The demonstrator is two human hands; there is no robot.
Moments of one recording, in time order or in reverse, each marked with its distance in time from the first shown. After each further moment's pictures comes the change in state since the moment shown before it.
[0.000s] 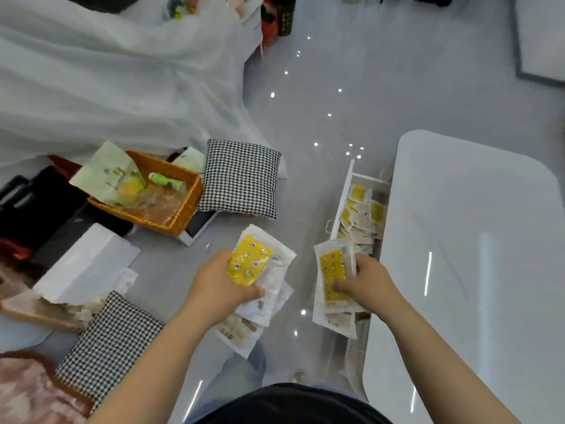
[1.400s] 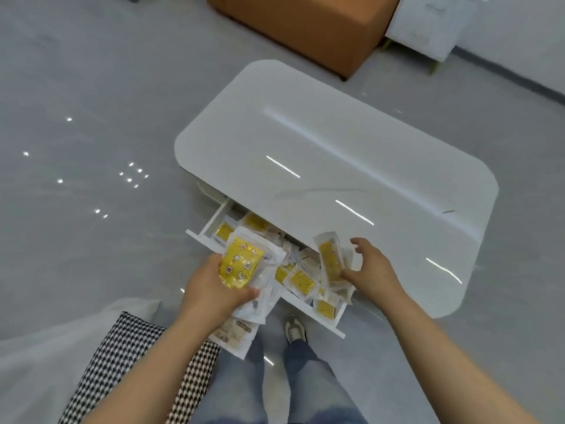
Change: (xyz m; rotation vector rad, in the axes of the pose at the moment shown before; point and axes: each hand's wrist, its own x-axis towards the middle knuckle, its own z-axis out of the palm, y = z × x) left_hand 0.356 0.327 0.099 0.702 -0.777 0.733; right_hand 0.171 0.004 -0.088 0.657 0.795 0.807
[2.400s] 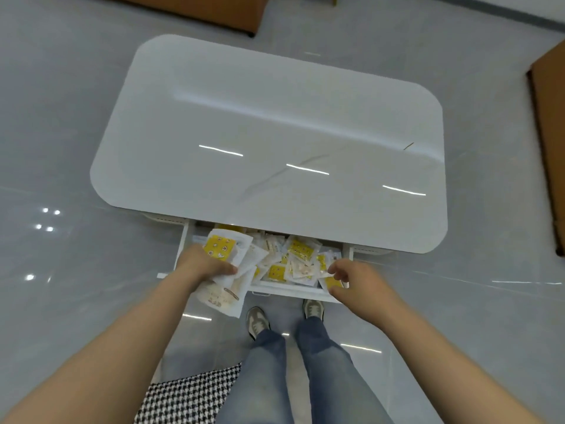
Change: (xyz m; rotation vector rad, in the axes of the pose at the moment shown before) left_hand 0.224 -0.007 0.000 0.226 -0.393 -0.166; right_hand 0.006 -0.032 0.071 -0.049 -0.018 0.197
